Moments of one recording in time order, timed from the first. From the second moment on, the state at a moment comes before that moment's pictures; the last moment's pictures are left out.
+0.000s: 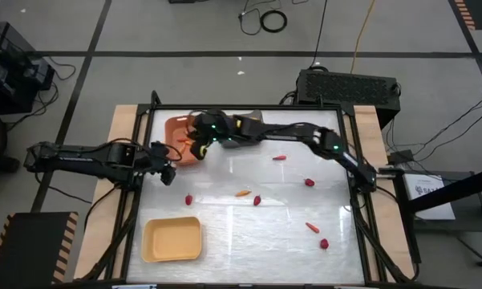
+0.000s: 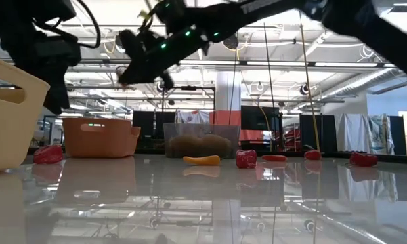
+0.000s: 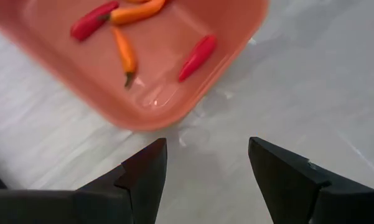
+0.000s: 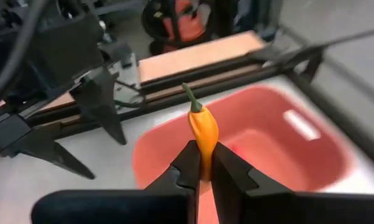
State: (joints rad) left arm 0.02 0.68 0.54 -0.93 -0.24 -0.79; right arm -0.21 2.36 2.12 -0.19 -0.03 0.20
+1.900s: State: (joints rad) left arm -0.14 1.36 0.73 -0.06 0.04 -0.54; right arm -0.01 2.07 2.09 -1.49 -0.10 0.01
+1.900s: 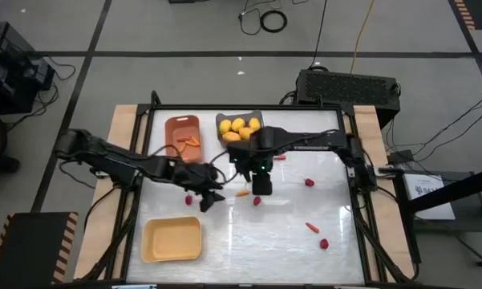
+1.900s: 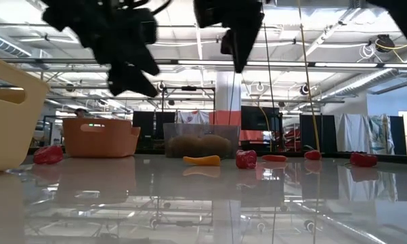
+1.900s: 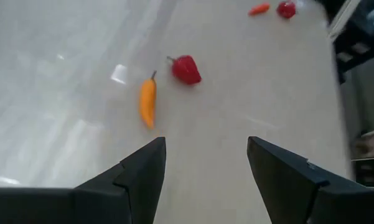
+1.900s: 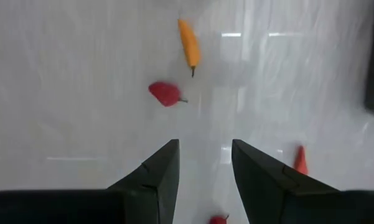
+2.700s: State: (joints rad) left arm -0.08 1.78 1.09 -0.06 -0.04 -0.17; right arm 0.42 1.32 0.81 -0.78 -0.10 1.22
